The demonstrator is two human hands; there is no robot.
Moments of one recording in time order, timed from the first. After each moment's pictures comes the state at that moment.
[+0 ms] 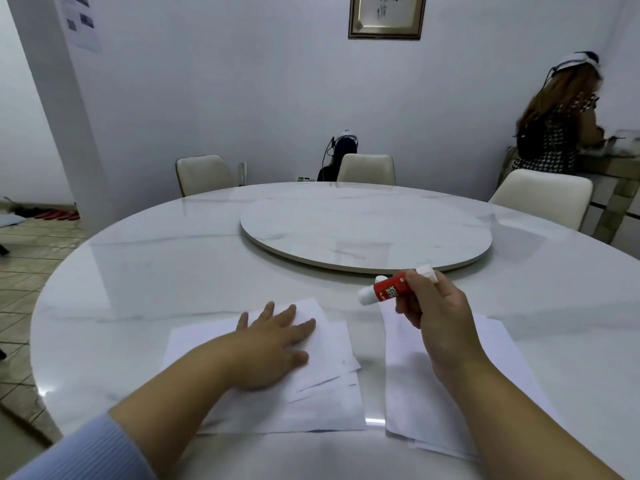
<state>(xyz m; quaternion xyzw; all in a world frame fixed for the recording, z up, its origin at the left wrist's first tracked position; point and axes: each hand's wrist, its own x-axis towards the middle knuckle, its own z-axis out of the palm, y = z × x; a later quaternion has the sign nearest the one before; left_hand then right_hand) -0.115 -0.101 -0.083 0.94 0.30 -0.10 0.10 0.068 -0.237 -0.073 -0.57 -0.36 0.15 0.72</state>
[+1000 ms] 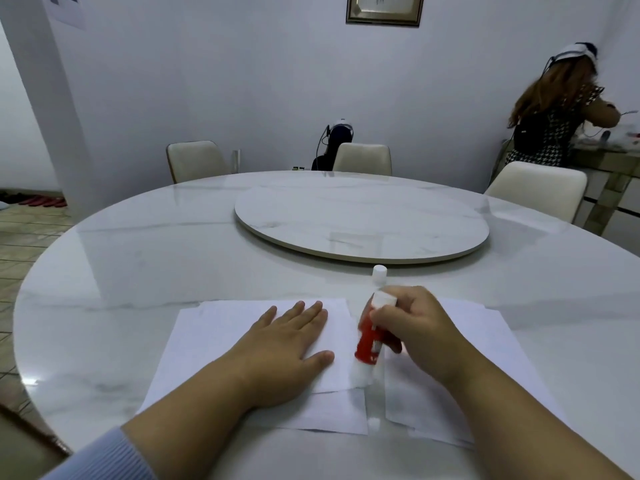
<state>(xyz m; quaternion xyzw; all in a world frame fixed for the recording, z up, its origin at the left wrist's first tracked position) -0.106 -0.119 -0.104 0.97 0.24 0.00 0.09 0.054 -0.241 -0.071 -0.59 -0.55 0.21 0.55</state>
